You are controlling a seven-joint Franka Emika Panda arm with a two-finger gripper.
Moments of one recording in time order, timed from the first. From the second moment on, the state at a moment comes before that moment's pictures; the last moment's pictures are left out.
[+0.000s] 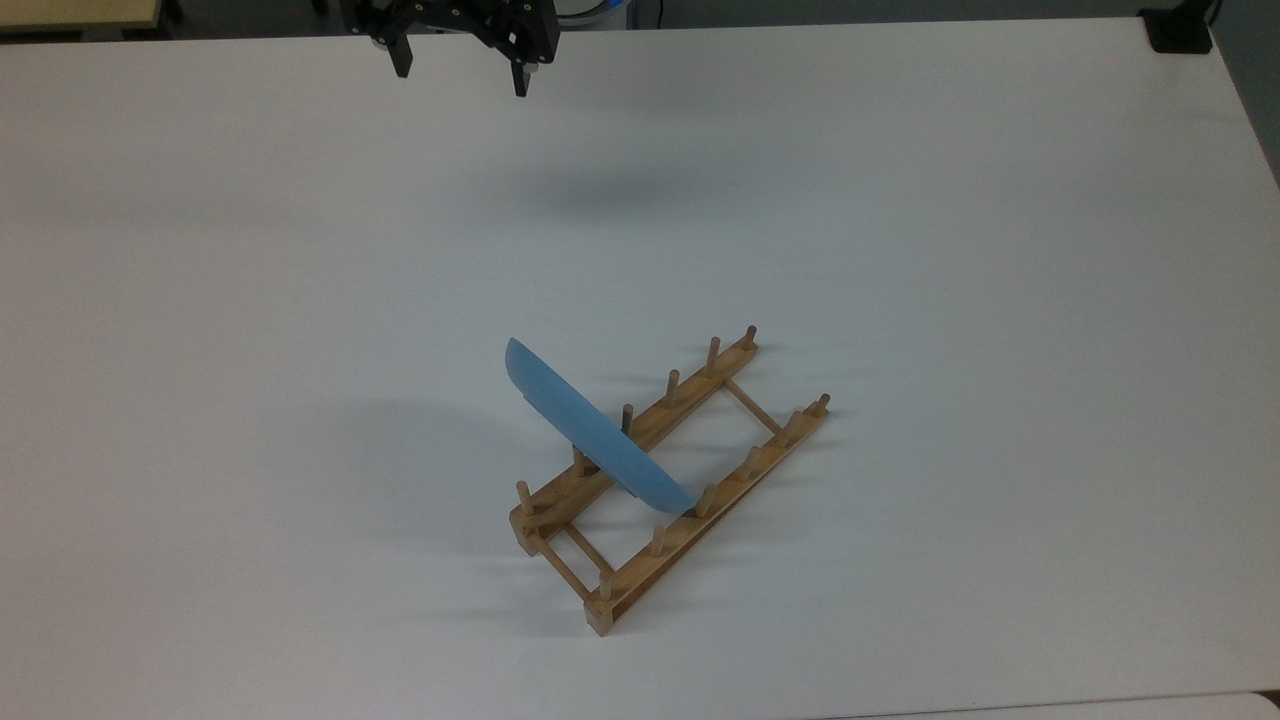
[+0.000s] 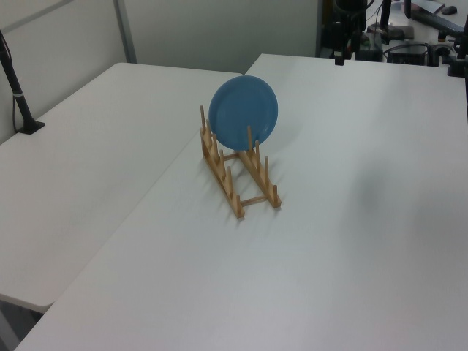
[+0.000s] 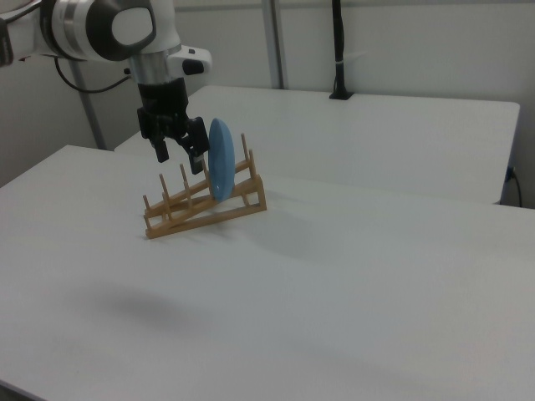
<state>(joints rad) -0.05 0.06 0.01 -1.58 -0.01 1.62 0.12</state>
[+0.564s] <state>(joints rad) -0.05 0.10 0.01 -1.59 -0.07 1.90 0.05</state>
